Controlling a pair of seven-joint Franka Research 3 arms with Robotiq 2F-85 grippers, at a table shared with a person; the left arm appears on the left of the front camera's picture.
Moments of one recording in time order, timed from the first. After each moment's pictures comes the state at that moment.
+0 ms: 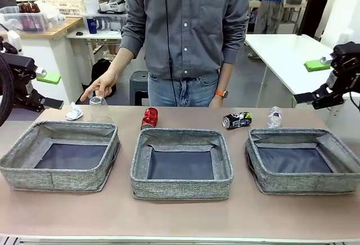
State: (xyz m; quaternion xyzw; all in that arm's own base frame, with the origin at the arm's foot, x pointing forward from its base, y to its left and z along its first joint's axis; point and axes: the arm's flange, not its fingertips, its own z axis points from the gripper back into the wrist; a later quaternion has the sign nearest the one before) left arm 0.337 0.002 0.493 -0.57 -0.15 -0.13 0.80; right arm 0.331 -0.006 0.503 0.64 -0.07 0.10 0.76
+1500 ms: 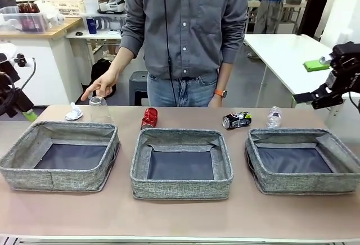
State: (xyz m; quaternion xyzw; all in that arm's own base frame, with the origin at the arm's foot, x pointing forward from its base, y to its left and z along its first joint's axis) left arm 0.443 0.073 0.461 -0.08 -0.07 -0.23 0.97; right arm 0.332 -0.006 0.503 0.64 -0.07 0.10 0.76
